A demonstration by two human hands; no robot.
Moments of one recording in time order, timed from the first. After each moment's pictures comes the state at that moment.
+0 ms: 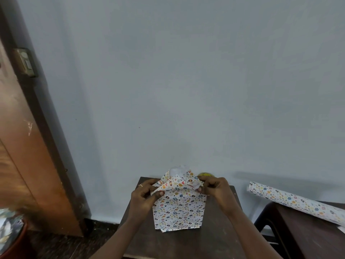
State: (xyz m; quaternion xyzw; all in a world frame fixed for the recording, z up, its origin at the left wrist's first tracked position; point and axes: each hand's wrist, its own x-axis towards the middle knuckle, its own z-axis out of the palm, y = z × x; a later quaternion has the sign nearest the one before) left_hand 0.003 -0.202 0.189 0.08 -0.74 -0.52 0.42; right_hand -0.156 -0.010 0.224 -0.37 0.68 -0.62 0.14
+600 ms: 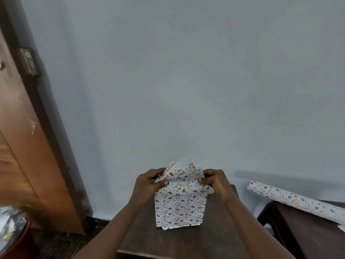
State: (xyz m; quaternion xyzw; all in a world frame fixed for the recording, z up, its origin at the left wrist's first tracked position) left_hand -0.005 -0.212 0.229 0.13 -0.77 -0.54 0.30; right_hand -0.168 -0.029 0.234 -0.28 0.66 -0.66 0.23
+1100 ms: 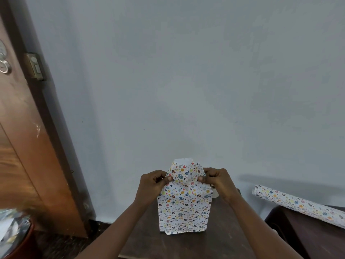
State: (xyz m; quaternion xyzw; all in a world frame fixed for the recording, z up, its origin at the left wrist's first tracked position) left_hand -0.010 -0.207 0.244 0.13 -0.82 -0.43 0.35; right_hand -0.166 -0.032 0.252 -0.34 0.66 -0.64 0.21
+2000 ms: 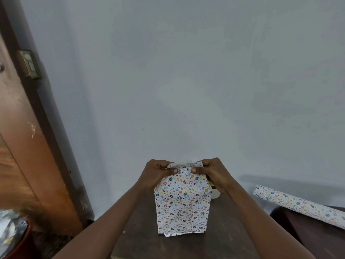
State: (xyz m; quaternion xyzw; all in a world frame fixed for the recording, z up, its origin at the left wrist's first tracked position) left_hand -0.035 -0.215 0.279 0.12 -0.78 -0.58 0.22; right_hand -0.176 -0.054 0.274 -0.33 0.65 -0.63 0.27
